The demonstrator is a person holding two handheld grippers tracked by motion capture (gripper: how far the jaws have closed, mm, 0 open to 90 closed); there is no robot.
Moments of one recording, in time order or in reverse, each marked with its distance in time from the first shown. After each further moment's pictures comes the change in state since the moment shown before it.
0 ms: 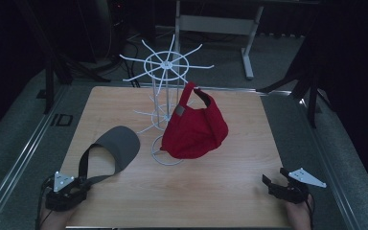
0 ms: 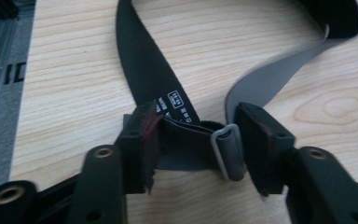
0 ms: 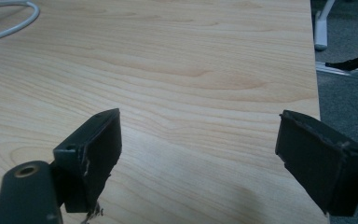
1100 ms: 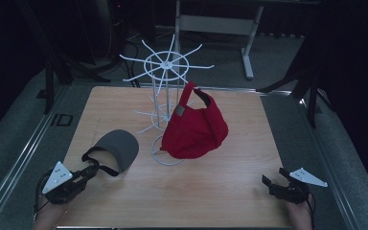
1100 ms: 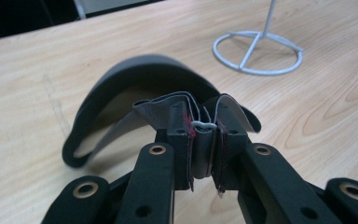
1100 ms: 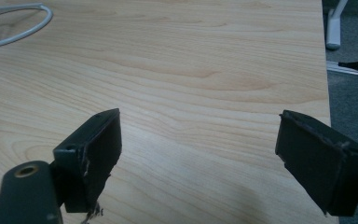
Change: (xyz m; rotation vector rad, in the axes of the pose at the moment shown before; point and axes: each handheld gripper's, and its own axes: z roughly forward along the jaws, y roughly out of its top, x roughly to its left) left arm -0.006 0.044 -0.023 -0.299 -0.293 0.240; right arm -0.002 0.001 -0.001 -0.001 0.042 0.013
